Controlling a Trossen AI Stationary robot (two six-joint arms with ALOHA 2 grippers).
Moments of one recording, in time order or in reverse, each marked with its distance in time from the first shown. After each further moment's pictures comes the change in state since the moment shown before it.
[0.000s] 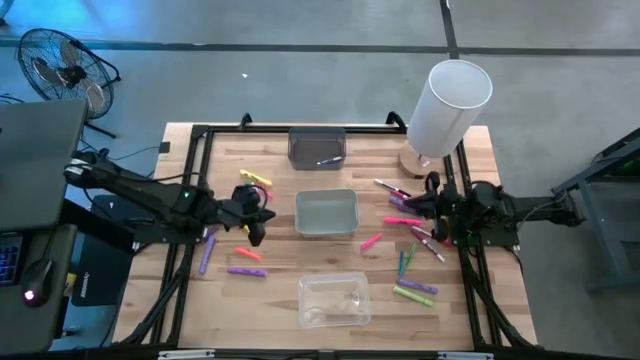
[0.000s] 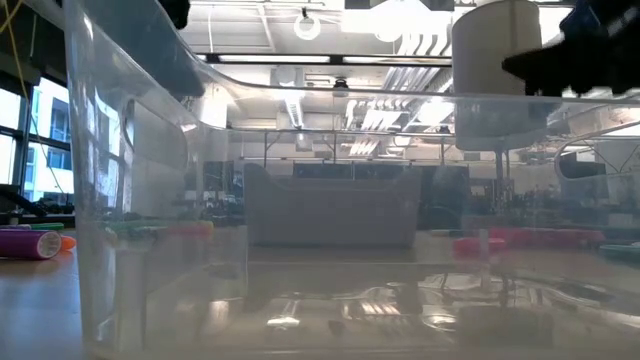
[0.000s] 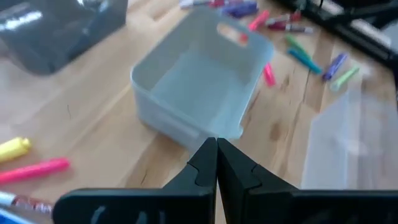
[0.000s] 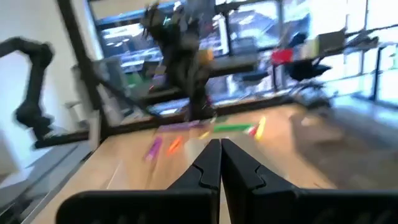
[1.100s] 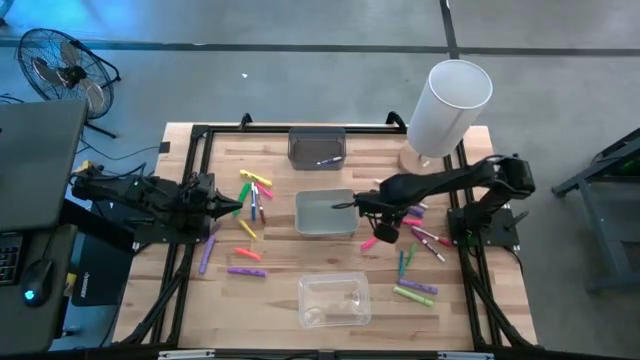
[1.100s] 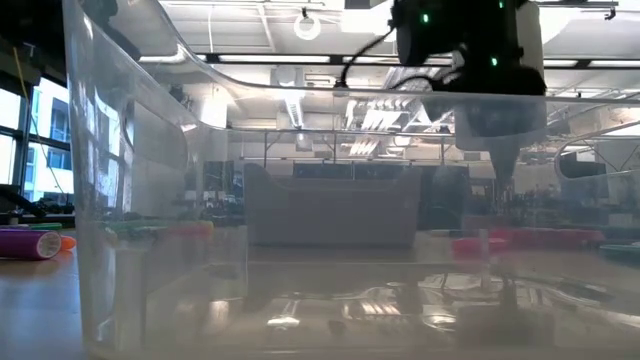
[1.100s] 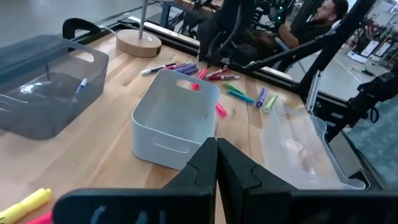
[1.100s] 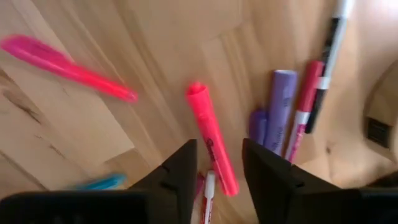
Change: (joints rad) left arm 0.002 -0.771 -0.254 -0.096 0.091 0.314; right arm -0.040 1.526 1.025 -1.254 0.010 0.279
